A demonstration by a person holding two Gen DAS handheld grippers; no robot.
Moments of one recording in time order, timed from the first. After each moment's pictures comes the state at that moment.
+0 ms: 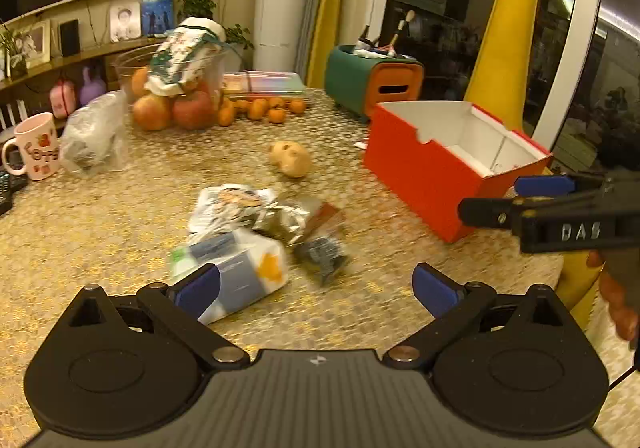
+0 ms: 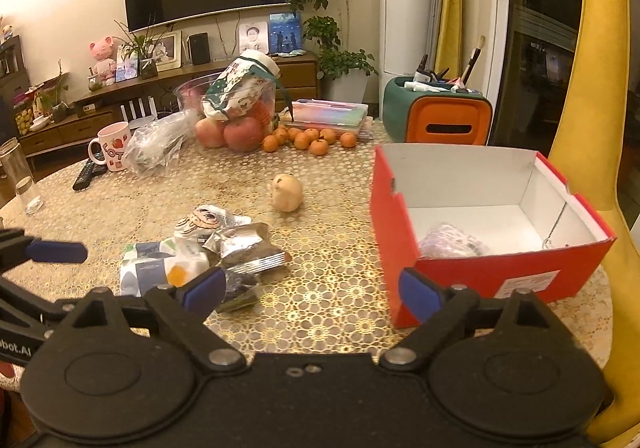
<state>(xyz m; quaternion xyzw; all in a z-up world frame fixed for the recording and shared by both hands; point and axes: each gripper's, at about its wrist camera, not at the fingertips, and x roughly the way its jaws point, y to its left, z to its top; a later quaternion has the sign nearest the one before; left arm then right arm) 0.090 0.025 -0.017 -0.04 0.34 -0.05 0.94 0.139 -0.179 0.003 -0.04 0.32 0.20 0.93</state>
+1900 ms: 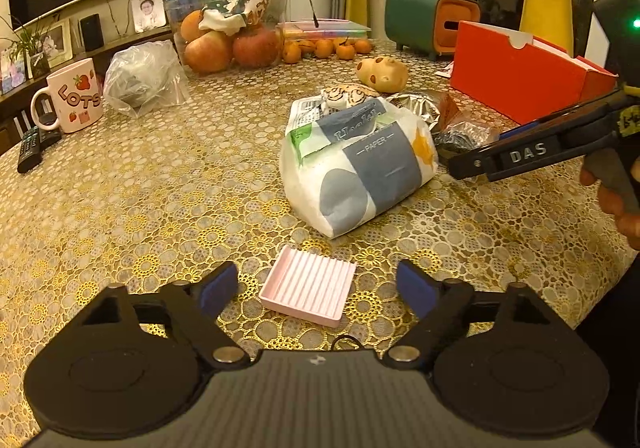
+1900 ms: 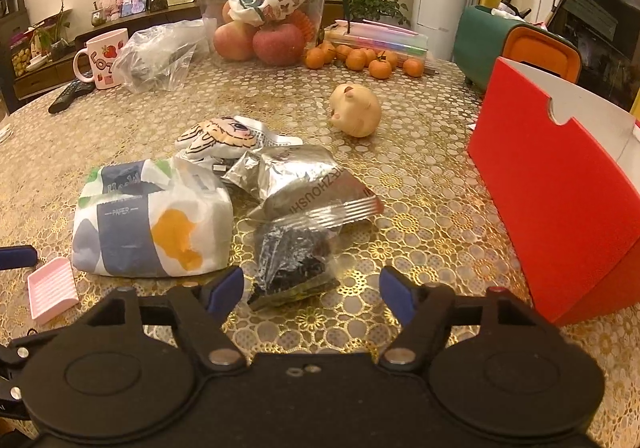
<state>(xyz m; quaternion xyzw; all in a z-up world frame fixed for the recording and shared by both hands) 0.088 0.103 -0.126 0.01 0.35 -0.02 0.94 0.192 -0.076 -0.110 -0.10 0.38 0.21 0.90</state>
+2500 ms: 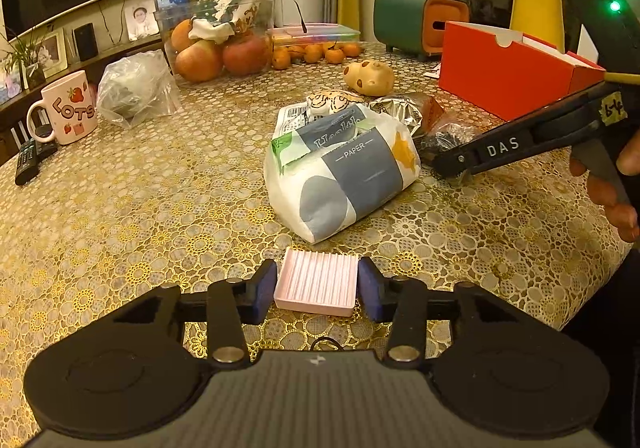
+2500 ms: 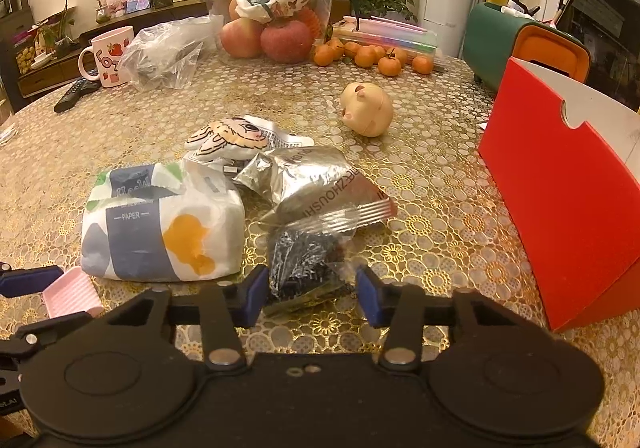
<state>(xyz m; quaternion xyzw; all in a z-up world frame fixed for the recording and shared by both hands) 0.085 0.092 -0.121 0.02 0.35 -0.02 0.94 0.193 -0.073 -0.107 -0.10 0.38 0.22 0.89</state>
